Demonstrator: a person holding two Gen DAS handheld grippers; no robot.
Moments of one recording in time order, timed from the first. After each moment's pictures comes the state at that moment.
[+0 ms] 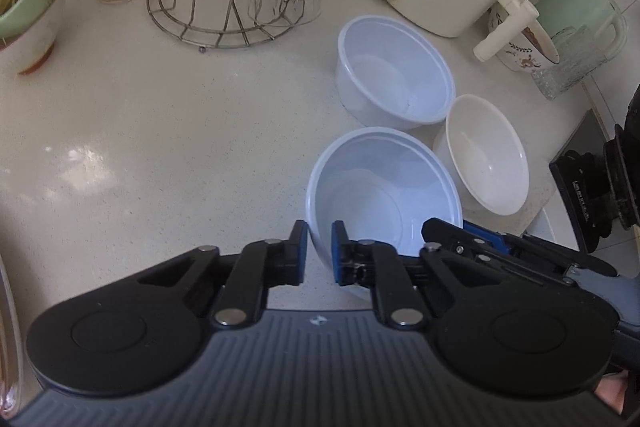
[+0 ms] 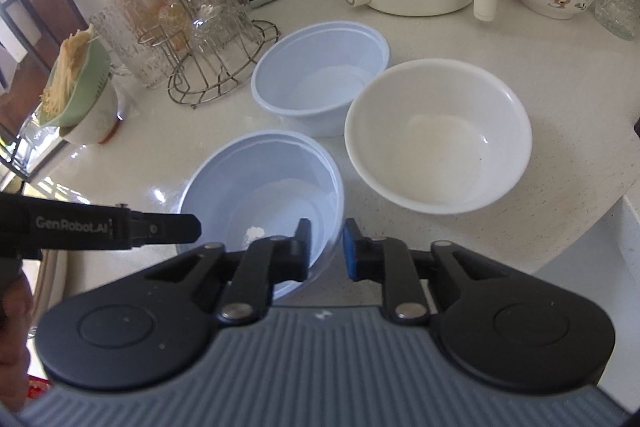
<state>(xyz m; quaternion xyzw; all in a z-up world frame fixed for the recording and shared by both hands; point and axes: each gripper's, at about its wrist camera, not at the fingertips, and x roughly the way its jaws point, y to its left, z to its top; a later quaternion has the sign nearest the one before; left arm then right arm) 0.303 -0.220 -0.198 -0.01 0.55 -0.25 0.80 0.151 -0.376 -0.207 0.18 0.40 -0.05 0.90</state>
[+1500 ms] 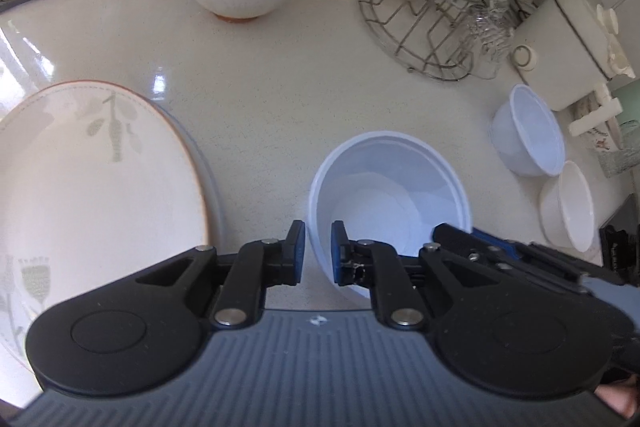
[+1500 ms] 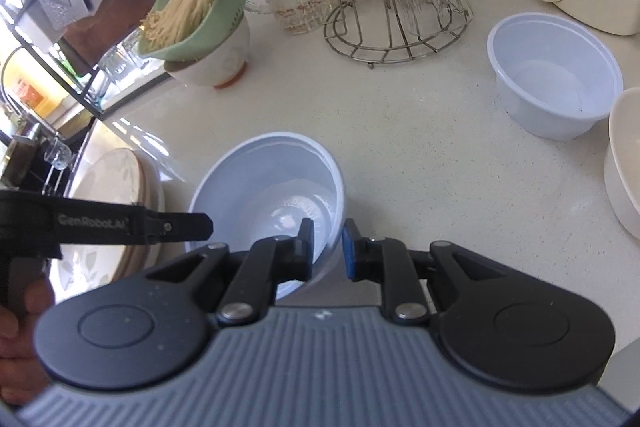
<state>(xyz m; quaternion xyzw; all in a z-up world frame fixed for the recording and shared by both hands) 0.302 -0.064 -0.197 -0.09 0.56 -0.12 0.82 0.201 -0.255 -0.201 0.14 0.42 0.09 0.89</state>
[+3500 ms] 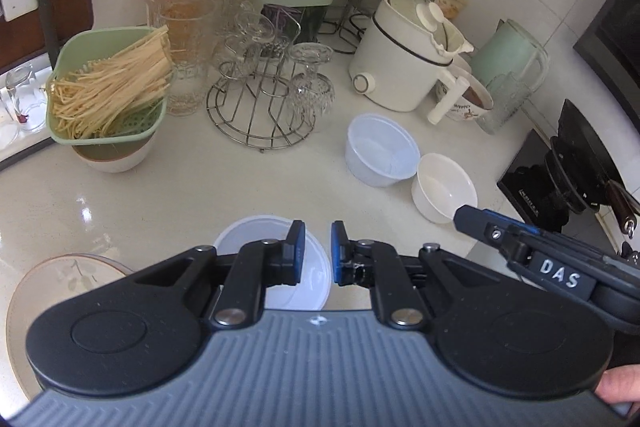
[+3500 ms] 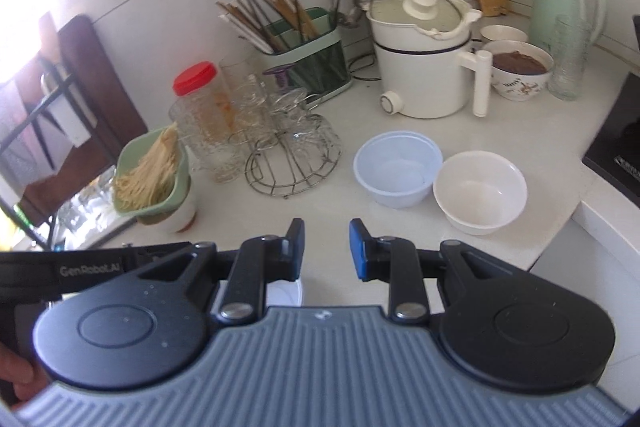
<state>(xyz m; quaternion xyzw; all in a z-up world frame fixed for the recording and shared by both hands) 0.280 -0.087 -0.082 0.00 0.45 -0.33 0.83 0.101 -0.248 -0.088 0.20 0.27 -0.15 0.93</state>
